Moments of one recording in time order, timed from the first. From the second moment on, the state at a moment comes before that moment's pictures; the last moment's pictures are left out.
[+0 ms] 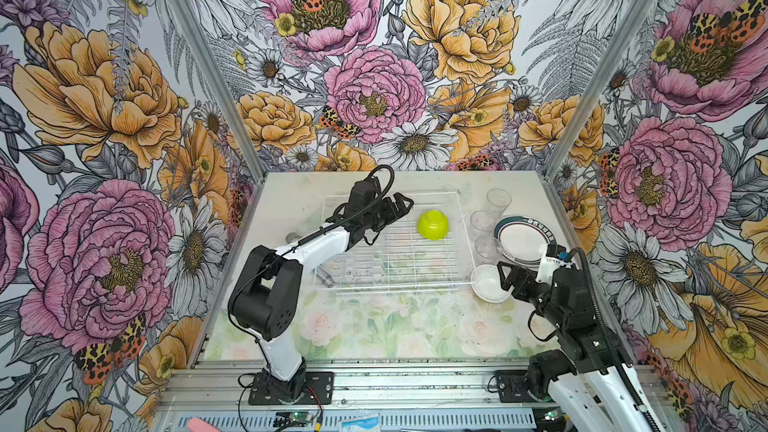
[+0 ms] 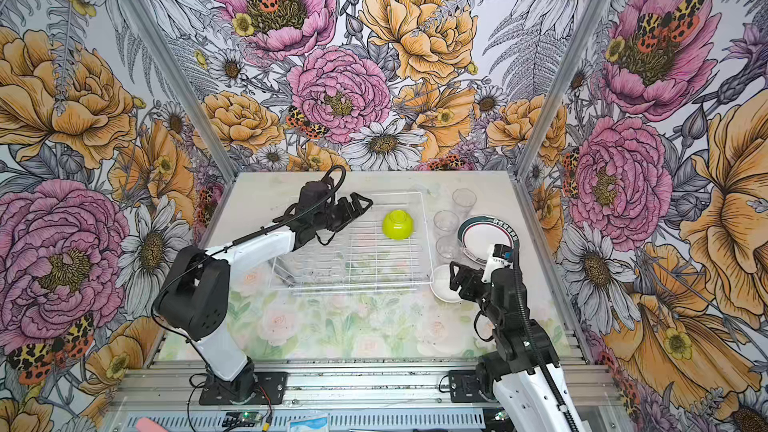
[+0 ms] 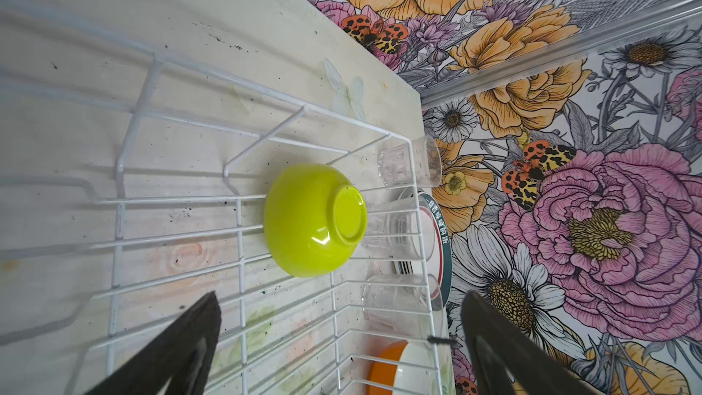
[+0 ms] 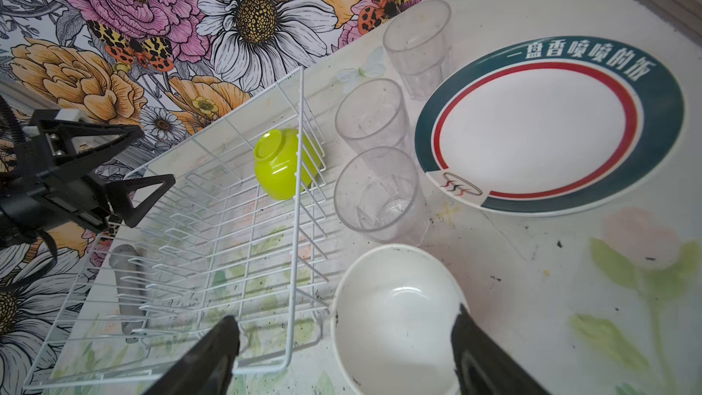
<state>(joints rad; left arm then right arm) -0.48 1.77 1.21 0.05 0.31 -0.89 0.20 0.40 0.49 -0.58 -0.07 0.54</state>
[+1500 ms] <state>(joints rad) -0.49 2.23 1.64 -0.05 0.52 -0.92 0.20 0.20 0.41 -0.56 -0.07 0.63</state>
